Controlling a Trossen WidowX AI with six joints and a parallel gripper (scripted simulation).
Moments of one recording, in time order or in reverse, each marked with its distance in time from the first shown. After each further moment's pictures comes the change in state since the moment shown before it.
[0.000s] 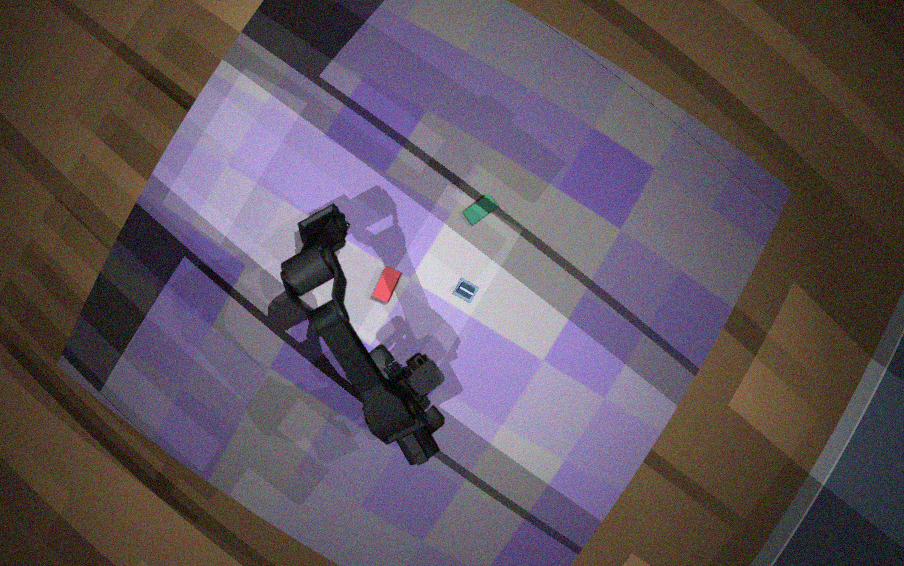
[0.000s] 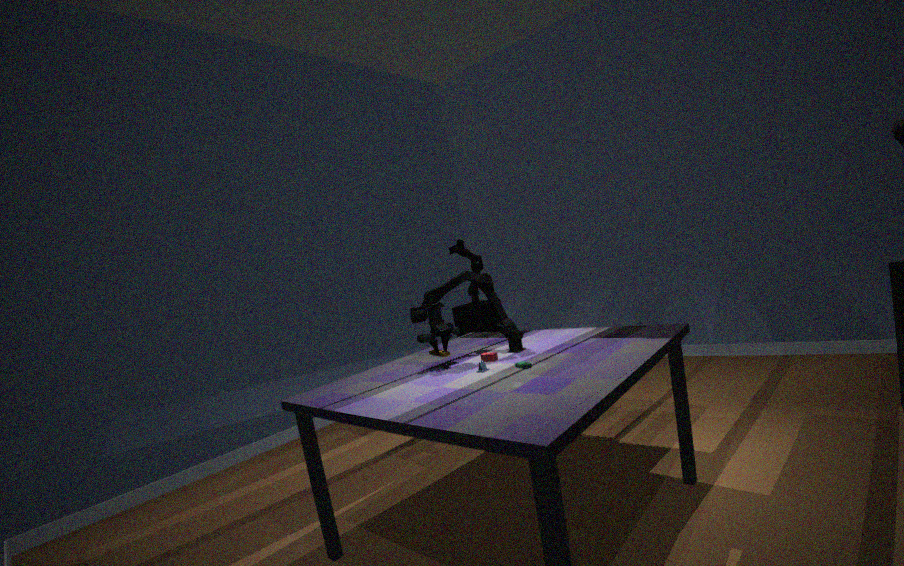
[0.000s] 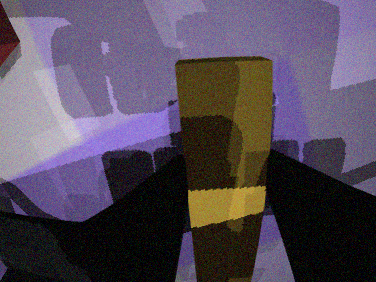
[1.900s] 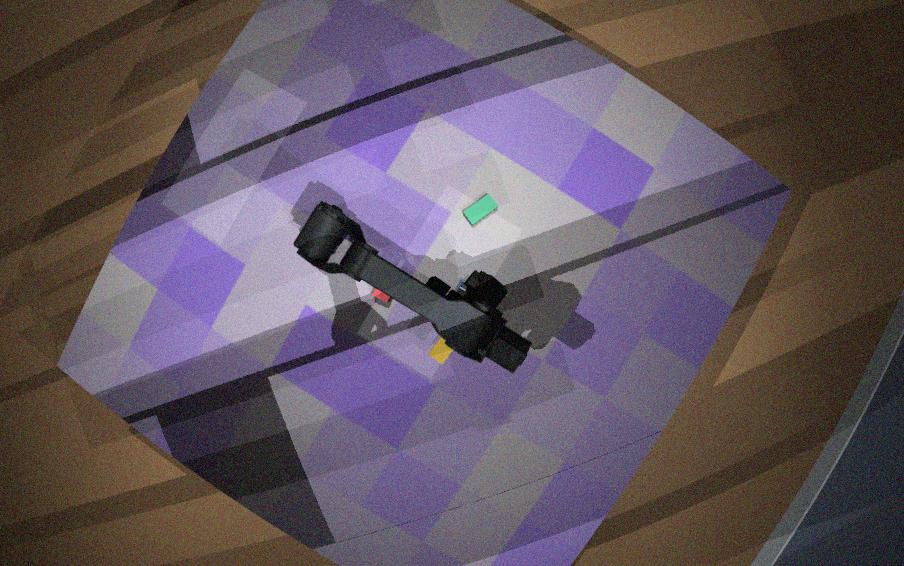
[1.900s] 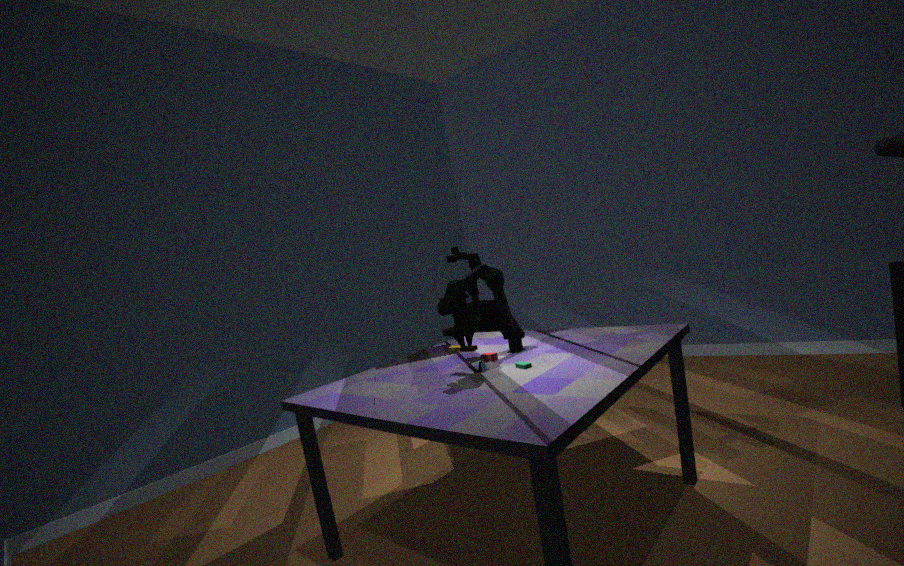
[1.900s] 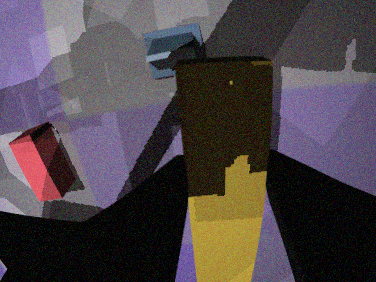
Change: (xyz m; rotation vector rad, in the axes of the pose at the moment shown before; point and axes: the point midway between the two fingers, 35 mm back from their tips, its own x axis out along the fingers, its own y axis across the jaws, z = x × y) arm -0.032 0.030 0.178 -0.262 -0.019 -0.013
